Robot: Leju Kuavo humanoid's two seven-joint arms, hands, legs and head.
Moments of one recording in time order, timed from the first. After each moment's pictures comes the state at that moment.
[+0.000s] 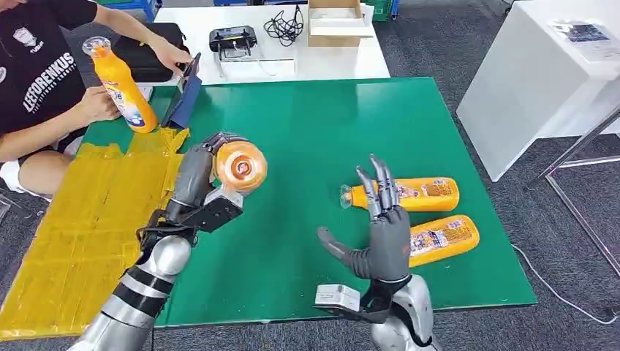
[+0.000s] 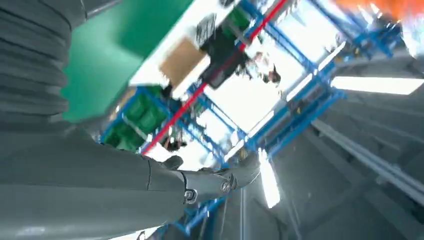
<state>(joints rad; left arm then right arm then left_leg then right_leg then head) -0.34 0.05 -0.28 -1.43 -0.73 0.30 -0.27 -0.11 0.07 0.54 -1.61 0.78 -0.59 -0.32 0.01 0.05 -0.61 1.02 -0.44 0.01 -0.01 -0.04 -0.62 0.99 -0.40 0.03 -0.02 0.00</state>
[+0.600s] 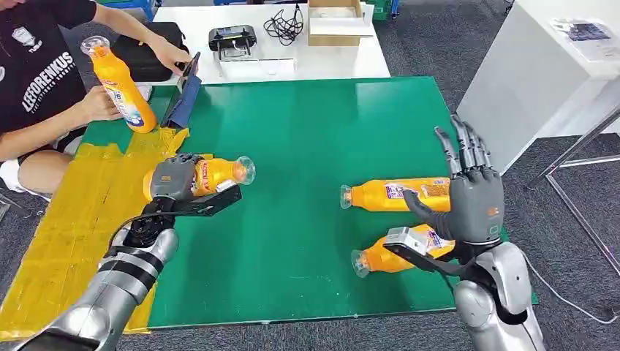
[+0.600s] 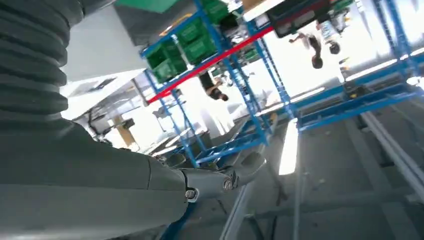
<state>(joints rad) -0.48 0.14 -0.21 -0.95 -1.21 0.31 0.05 -0.20 -0.14 0.28 -1.72 0.90 -0.34 -0.17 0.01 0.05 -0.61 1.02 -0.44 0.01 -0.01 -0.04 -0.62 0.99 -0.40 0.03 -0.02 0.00</state>
